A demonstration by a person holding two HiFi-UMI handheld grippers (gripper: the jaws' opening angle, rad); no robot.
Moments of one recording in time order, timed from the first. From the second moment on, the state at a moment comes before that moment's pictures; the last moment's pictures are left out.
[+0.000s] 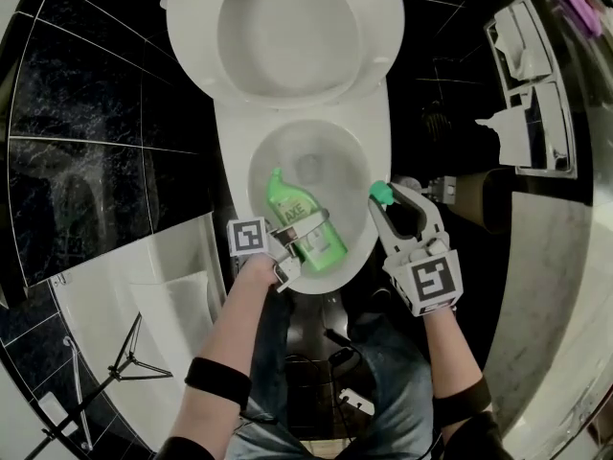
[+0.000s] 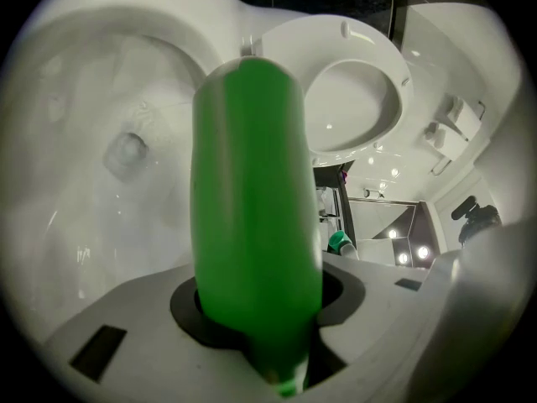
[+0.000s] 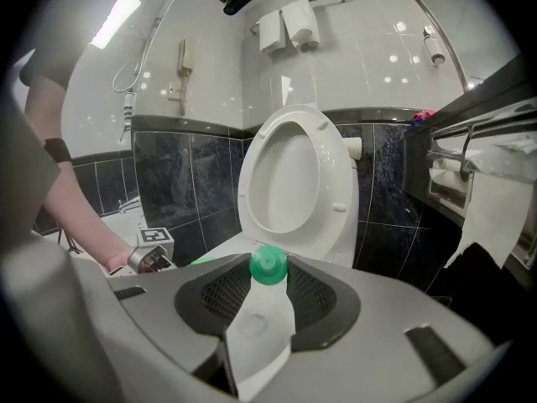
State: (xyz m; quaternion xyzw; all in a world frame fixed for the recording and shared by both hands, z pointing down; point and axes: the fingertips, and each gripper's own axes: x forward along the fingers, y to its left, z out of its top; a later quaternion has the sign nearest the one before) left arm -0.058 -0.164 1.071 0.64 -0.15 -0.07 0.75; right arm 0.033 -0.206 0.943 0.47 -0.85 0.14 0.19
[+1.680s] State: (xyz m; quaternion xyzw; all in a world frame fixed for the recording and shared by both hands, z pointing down) left arm 0.045 -0.182 1.062 0.67 -0.07 0.04 0.74; right arm 0.130 -0.175 0.948 0.55 -0.79 0.18 0.19
